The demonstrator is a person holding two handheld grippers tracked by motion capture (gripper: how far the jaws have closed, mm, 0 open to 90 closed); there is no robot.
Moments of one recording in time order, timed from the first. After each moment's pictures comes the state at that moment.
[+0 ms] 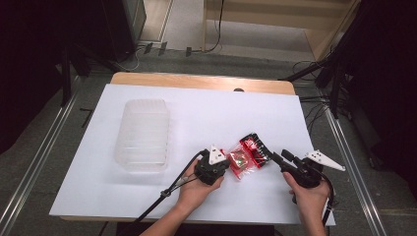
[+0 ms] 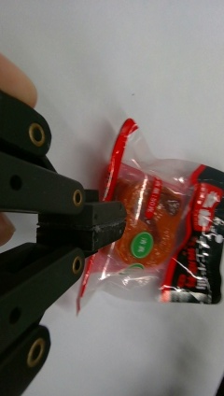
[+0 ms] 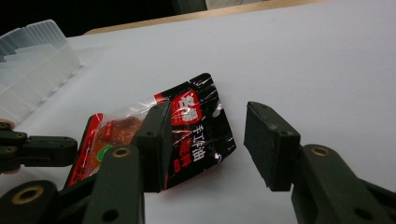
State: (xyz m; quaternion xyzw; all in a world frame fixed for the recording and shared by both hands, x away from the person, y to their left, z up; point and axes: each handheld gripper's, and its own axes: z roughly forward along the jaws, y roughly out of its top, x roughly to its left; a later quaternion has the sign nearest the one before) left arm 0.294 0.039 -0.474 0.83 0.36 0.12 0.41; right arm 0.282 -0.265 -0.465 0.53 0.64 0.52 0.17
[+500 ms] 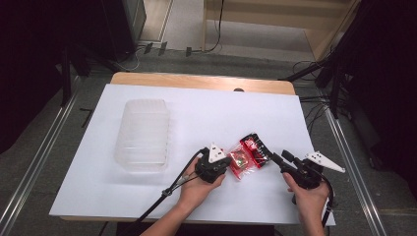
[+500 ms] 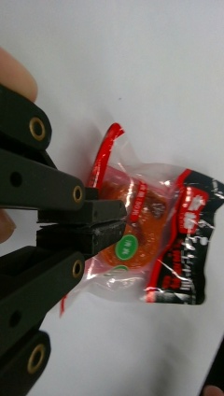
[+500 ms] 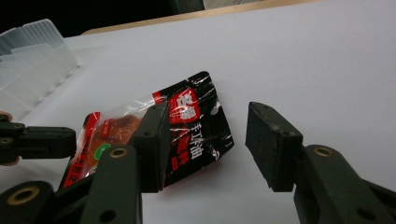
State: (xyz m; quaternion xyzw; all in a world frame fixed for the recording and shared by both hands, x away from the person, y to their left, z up) left arm 0.298 0.037 -0.474 0.82 0.36 0.12 0.42; right arm 0.280 -0.264 -0.468 0.53 0.64 0.52 0.17
